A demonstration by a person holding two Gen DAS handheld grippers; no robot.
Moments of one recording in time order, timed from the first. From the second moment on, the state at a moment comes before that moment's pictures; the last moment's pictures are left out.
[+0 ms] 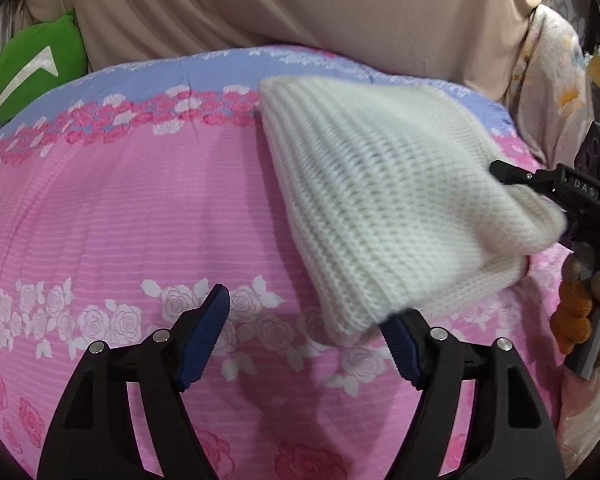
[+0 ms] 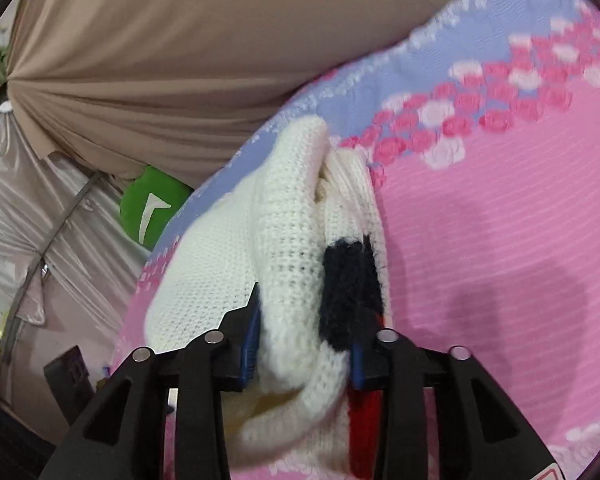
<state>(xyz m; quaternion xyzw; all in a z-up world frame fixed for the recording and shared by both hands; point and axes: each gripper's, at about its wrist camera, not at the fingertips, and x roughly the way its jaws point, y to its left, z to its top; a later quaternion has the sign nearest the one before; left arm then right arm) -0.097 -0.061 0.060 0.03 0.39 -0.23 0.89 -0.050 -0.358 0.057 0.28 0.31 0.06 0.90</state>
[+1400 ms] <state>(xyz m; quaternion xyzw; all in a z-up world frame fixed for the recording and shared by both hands) -0.069 -0.086 0.119 -0.01 0.36 -0.24 0.90 -0.016 -0.357 0.101 0.21 0.31 0.07 0.93</state>
